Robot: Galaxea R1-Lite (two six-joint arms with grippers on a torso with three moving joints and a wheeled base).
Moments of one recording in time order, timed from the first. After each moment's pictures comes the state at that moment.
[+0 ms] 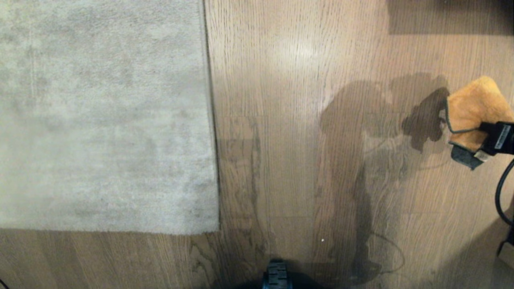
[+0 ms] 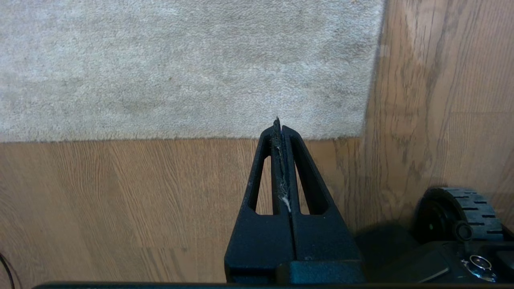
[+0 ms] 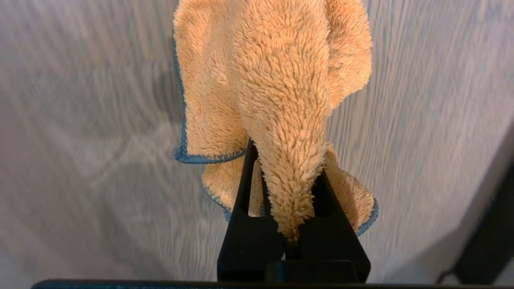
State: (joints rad) left arm 0.00 0.00 0.00 0.00 0.01 0.00; right arm -0.28 1.39 -0.73 -0.54 0.09 0.01
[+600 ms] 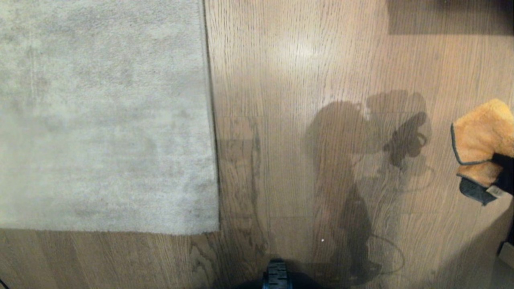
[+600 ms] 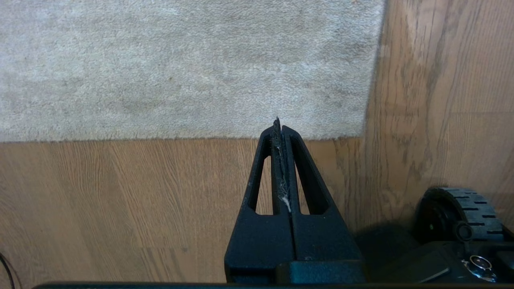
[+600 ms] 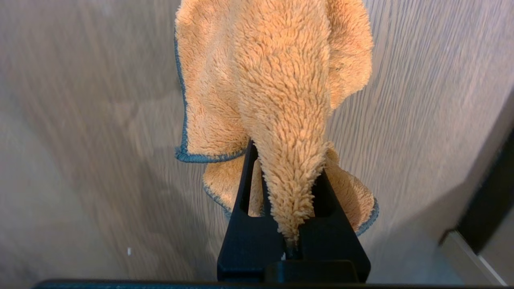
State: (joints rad) left arm 0.00 0.00 0.00 0.00 0.01 0.00; right arm -0.22 1.10 -0.49 -0.48 0.09 -0.01
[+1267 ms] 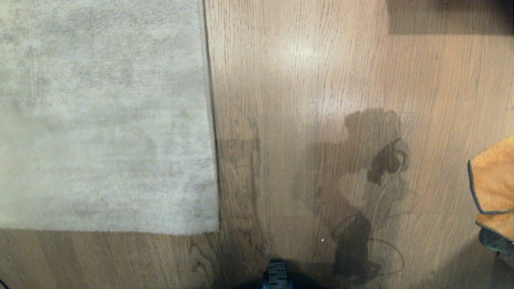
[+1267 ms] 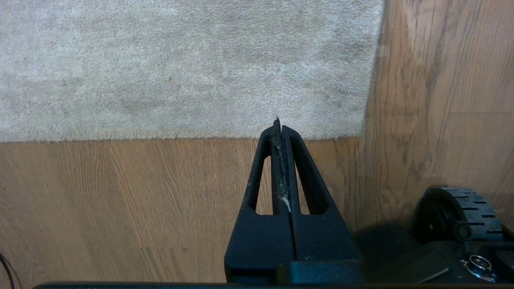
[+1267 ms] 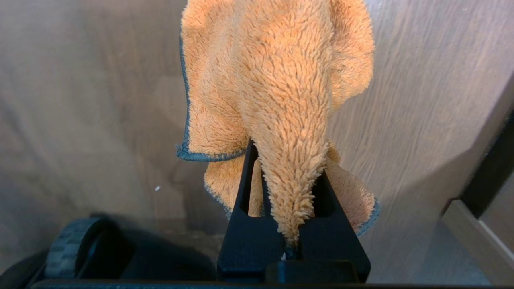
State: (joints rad) left arm 0.00 0.00 0.00 0.00 0.01 0.00; right arm -0.11 0.69 -0.36 -0.20 0.08 -0.03
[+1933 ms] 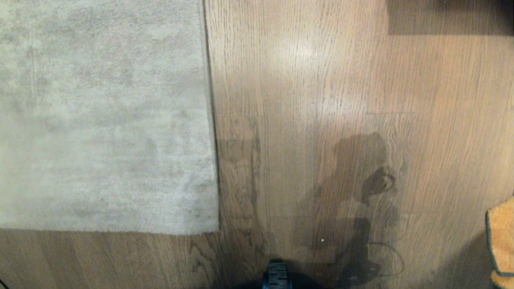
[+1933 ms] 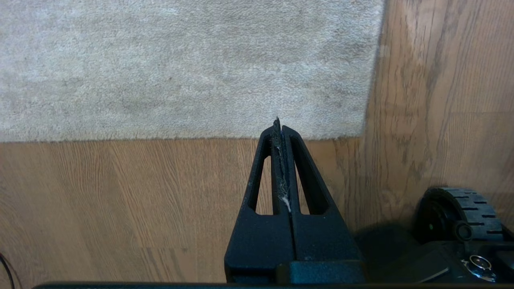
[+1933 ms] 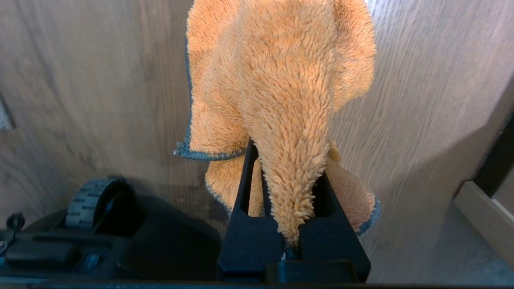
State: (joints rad) left arm 0.00 0.00 0.00 0.00 0.01 0.00; right arm -0.05 0.31 -0.25 0.03 0.08 -0.05
